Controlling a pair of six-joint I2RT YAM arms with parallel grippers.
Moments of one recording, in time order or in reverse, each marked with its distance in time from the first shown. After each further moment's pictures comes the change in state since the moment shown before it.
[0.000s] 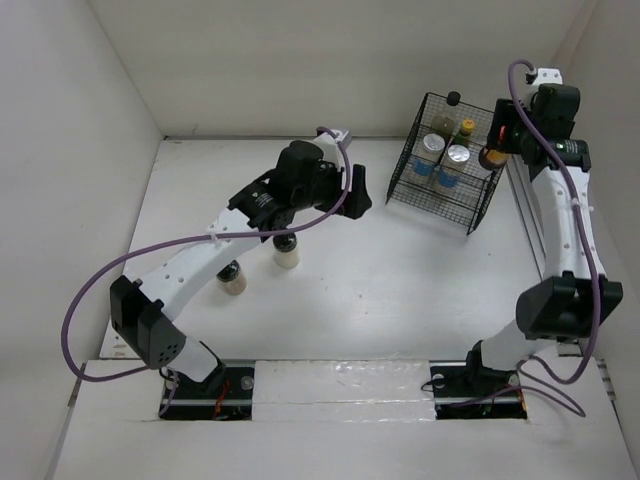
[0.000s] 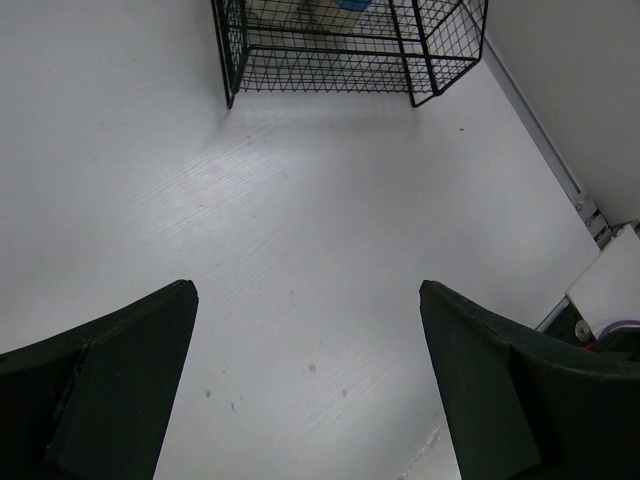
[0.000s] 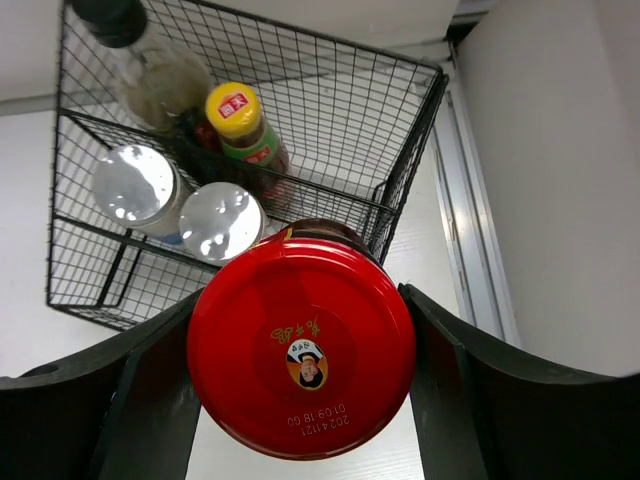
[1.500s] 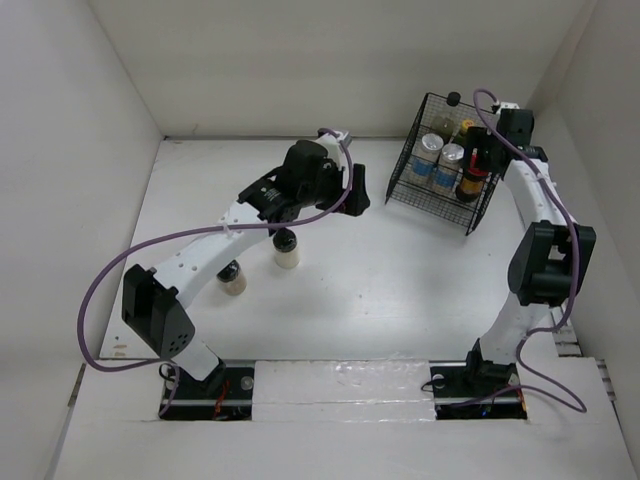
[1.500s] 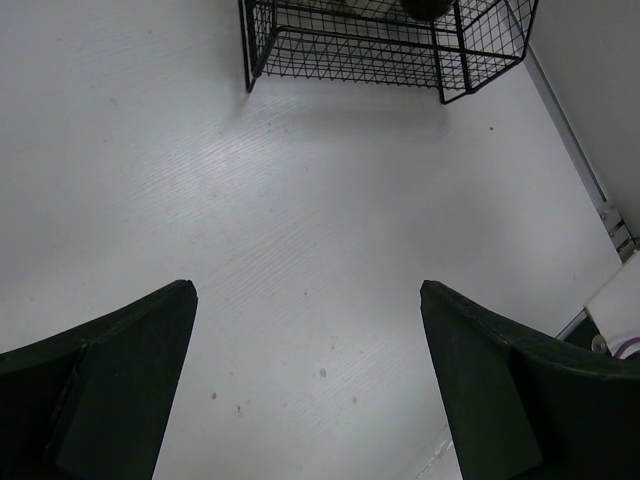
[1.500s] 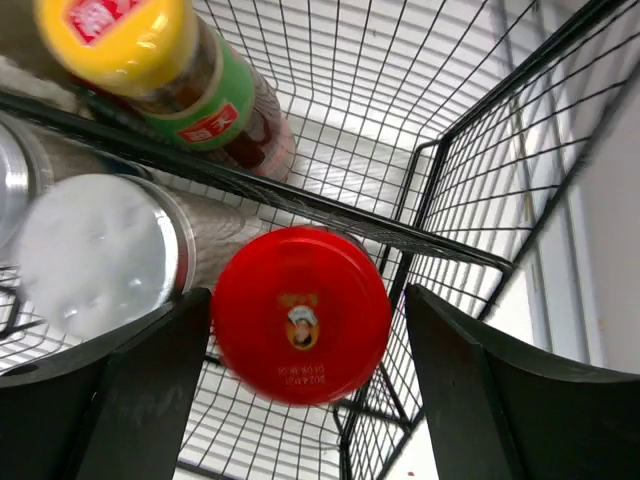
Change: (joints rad) left arm 0.029 0.071 0.004 0.006 -0.009 -0.019; right arm -0.004 0.293 -0.114 0.170 -0.009 0.021
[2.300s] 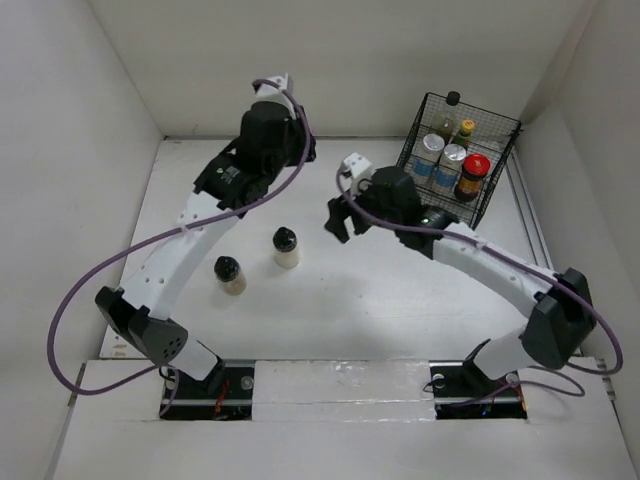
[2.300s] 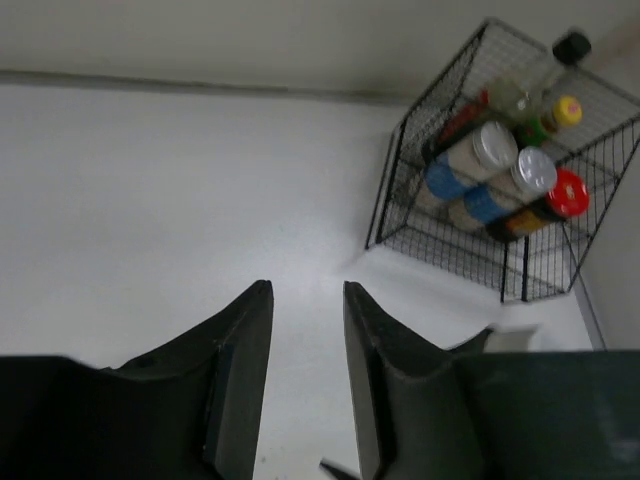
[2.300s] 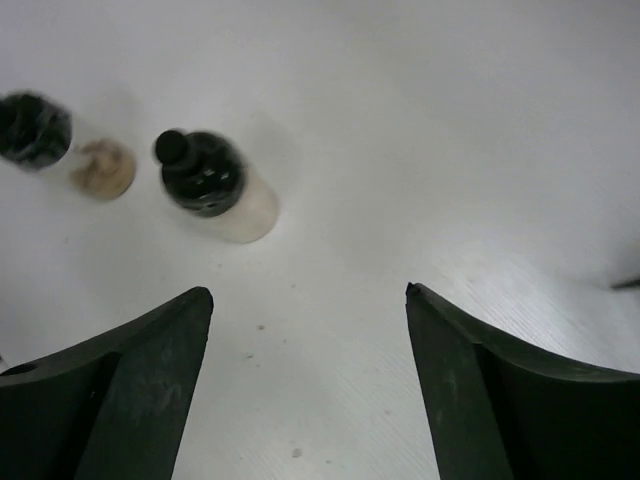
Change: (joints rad) left arm 0.064 -0.042 0.242 -0.133 -0.344 -0.060; right arm 0.760 -0.430 -0.423 0.240 -0.124 0.032
